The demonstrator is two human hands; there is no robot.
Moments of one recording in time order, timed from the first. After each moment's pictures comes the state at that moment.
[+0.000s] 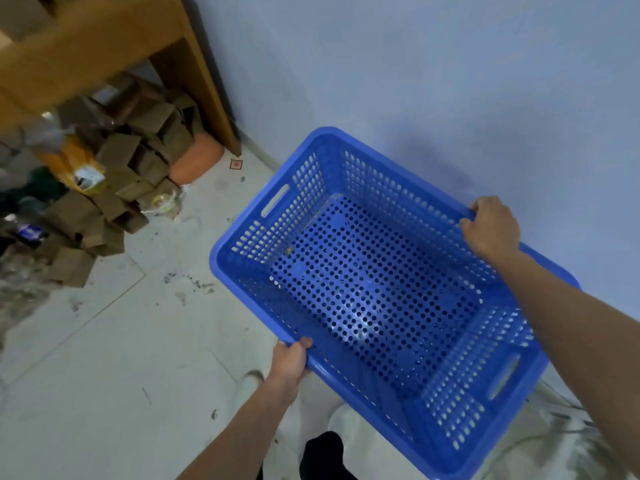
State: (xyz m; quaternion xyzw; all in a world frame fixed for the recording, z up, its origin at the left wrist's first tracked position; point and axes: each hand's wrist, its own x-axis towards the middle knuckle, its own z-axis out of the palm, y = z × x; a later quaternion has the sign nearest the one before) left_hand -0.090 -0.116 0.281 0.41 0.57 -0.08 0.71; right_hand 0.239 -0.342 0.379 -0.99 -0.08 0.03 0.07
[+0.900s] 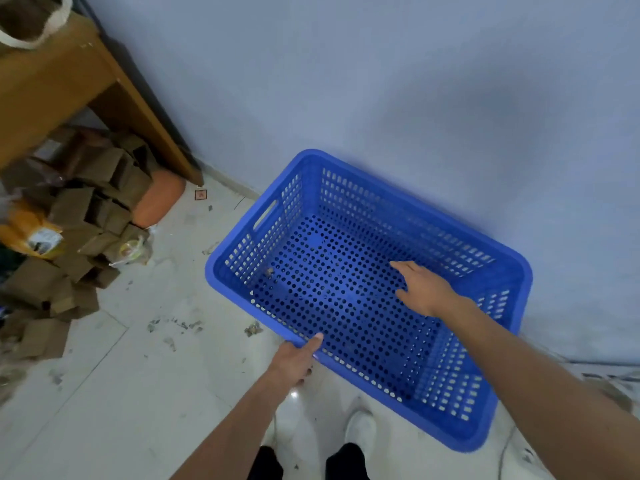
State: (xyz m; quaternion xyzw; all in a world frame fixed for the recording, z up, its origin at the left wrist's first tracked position) left_hand -0.037 -0.097 0.301 0.63 0.43 -0.31 0.57; right_hand 0.149 -0.343 0.319 -0.92 -0.18 0.34 0.02
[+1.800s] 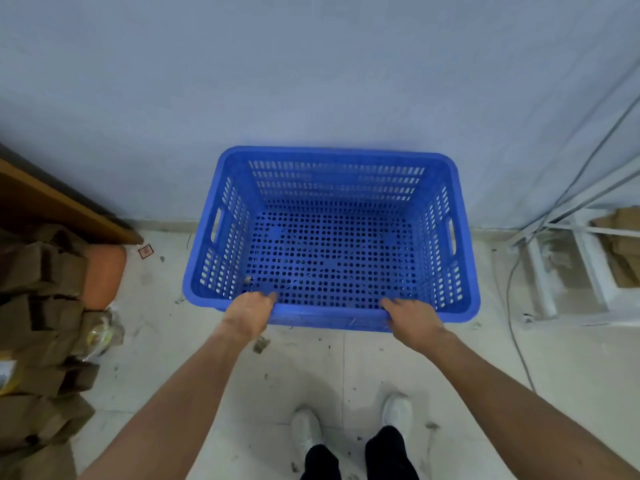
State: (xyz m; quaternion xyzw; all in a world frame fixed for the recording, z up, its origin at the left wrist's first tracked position) left_hand 0.018 0.002 0.310 0.90 -0.26 -0.30 -0.17; right_hand -0.084 -0.316 0.293 -0.96 -0.03 0.29 0.01
